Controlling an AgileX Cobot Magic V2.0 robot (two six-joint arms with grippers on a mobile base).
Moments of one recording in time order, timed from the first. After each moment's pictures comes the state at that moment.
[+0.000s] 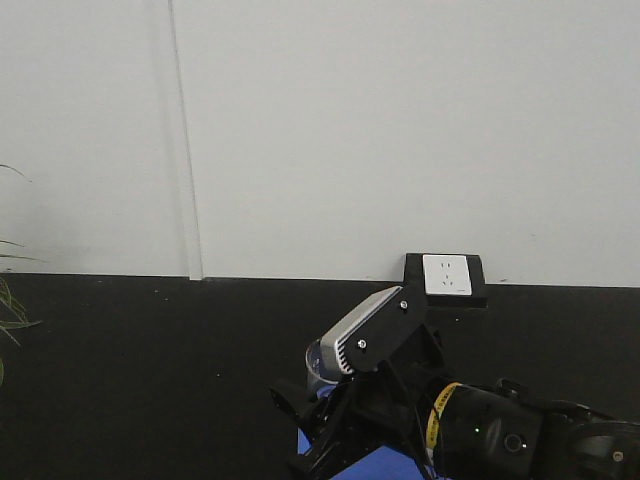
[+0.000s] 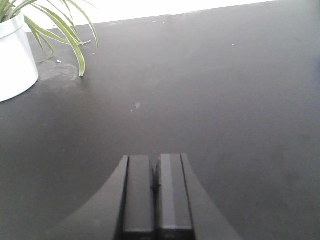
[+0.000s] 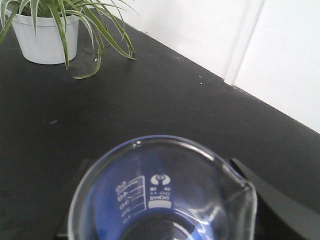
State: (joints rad) left arm -0.01 -0.02 0.03 0.06 0.37 0.02; right arm 0.60 1.47 -0.91 -0.71 -0.24 0.55
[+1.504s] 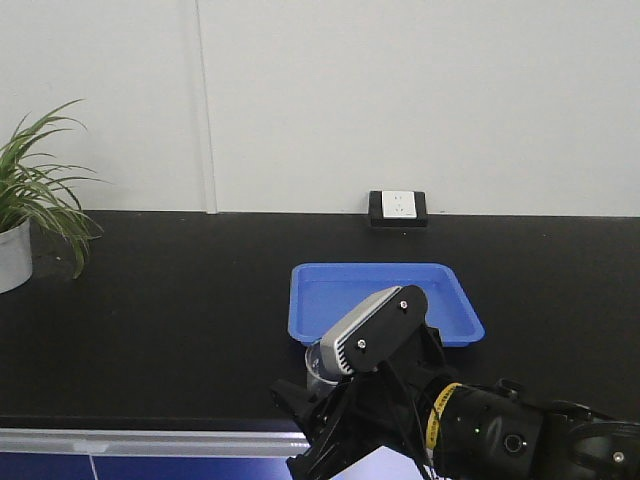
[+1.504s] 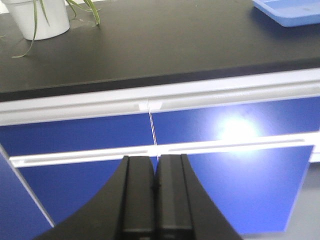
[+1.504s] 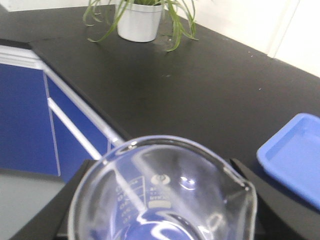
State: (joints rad) left arm -0.01 -0.02 0.03 0.06 0.37 0.02; right arm 0.60 1.47 -0.91 -0.71 -0.24 0.55
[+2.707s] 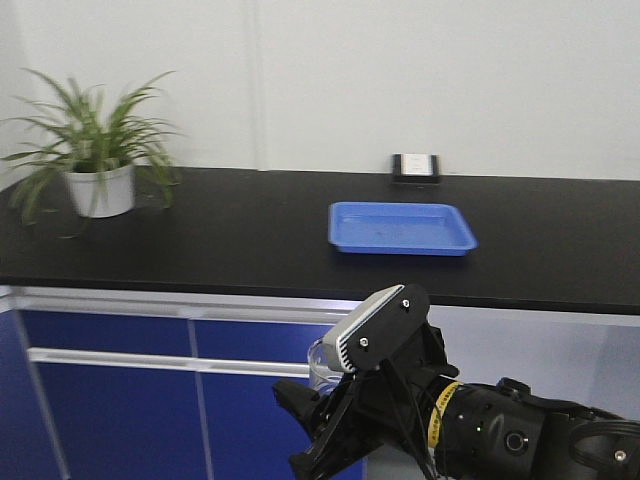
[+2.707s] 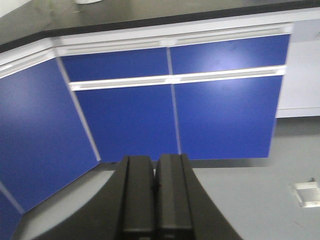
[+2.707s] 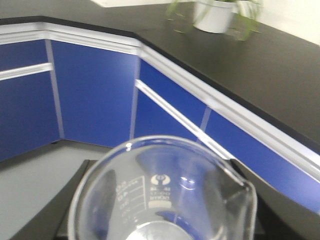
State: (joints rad) left arm -0.01 -0.02 0.03 0.06 0.37 0.02; right arm 0.60 1.47 -0.91 -0.71 -0.24 0.55
